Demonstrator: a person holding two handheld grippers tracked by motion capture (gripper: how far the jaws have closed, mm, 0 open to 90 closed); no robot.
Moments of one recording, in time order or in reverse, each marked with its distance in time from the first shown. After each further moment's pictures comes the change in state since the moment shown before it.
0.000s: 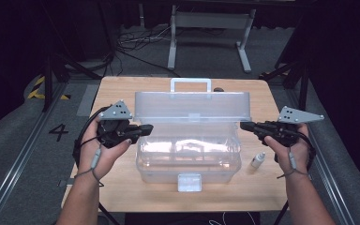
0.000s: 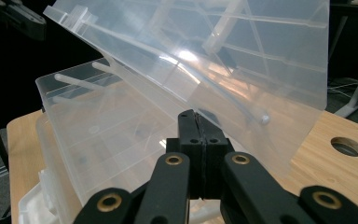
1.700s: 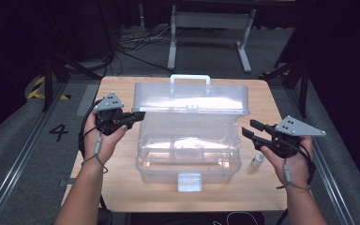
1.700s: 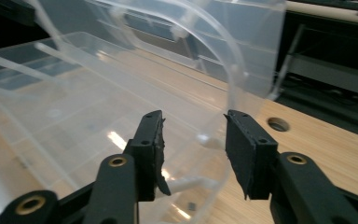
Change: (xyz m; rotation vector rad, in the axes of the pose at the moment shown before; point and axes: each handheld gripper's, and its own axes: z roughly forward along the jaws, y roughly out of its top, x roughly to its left) left arm 0.053 -0.016 0.023 -0.126 0.100 -0.053; right arm 0.033 -0.004 -0.009 0.032 -0.294 -0.025
